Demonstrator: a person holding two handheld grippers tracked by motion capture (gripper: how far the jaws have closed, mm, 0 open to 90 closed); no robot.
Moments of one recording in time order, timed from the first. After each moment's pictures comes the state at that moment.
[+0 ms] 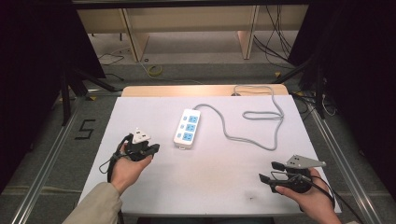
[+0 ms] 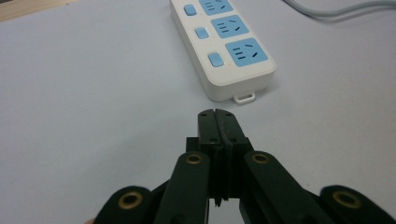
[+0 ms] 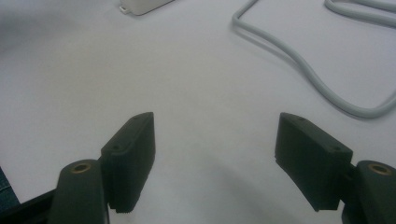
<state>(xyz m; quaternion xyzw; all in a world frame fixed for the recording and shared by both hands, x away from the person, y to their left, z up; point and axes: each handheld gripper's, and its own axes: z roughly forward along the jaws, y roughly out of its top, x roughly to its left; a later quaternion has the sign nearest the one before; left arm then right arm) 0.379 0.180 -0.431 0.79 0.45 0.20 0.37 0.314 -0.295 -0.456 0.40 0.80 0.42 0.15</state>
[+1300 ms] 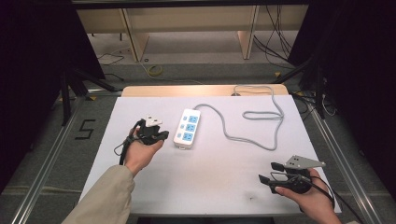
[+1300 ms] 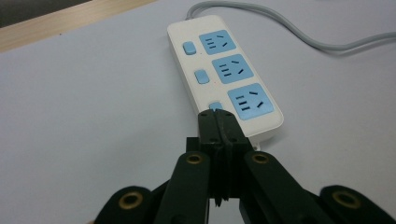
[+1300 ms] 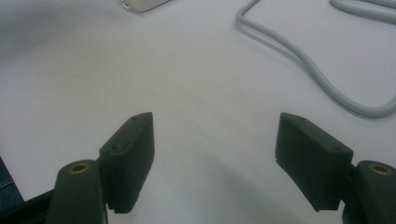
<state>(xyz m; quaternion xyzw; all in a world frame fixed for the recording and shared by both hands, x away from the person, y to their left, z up) 0.422 0.153 -0.420 0.79 0.45 0.20 0.37 0.313 -0.294 -0.457 0.40 0.80 0.42 0.14</state>
